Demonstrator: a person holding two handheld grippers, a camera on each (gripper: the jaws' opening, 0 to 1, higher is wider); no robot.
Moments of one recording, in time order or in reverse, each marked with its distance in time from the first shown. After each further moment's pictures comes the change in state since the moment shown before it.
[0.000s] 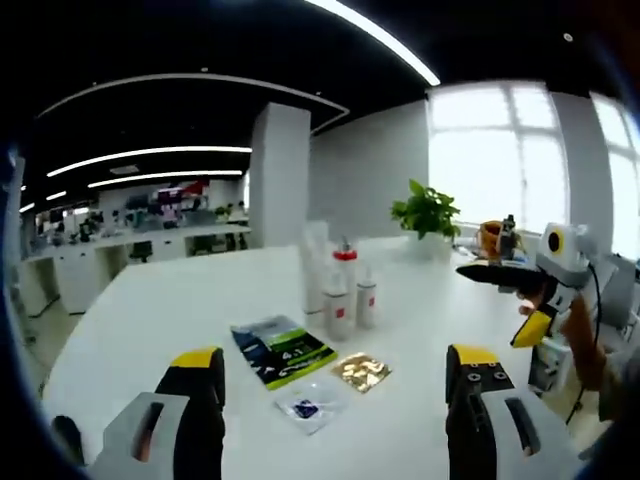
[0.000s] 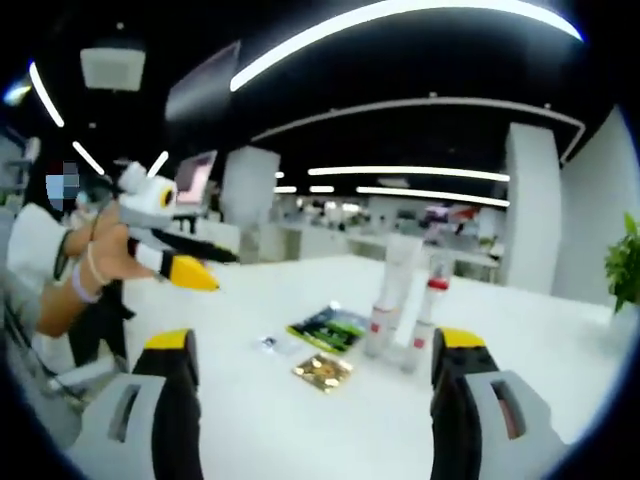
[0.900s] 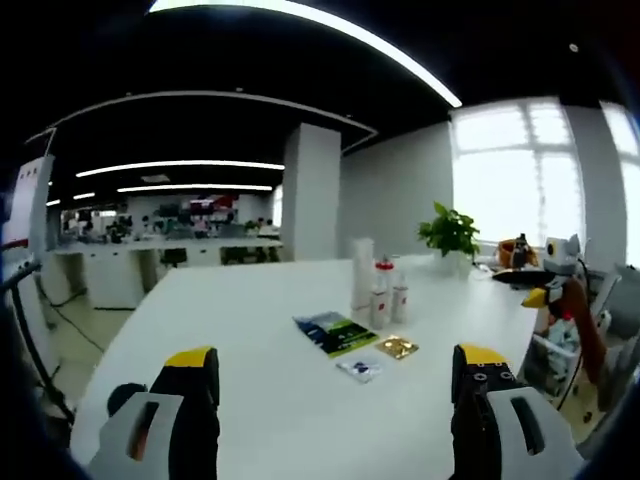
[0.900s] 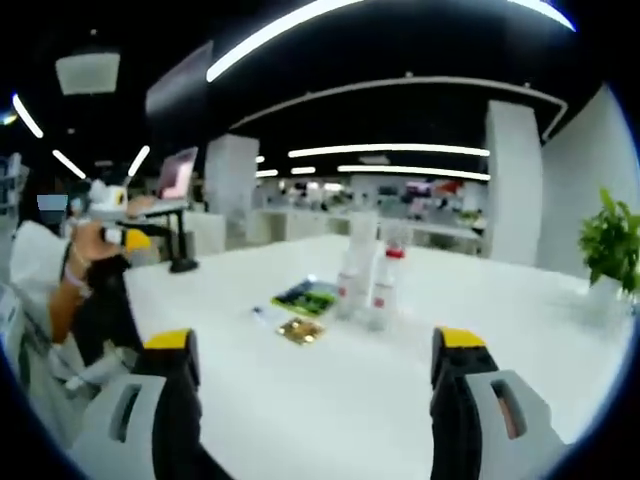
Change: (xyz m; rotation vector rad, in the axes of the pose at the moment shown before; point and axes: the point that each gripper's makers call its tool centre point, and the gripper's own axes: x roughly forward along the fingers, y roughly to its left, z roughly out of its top) left arm -0.112 0.057 -0.012 -0.047 -0.073 0.115; right arm -0.067 -0.033 -0.019 0.064 0.087 -0.097
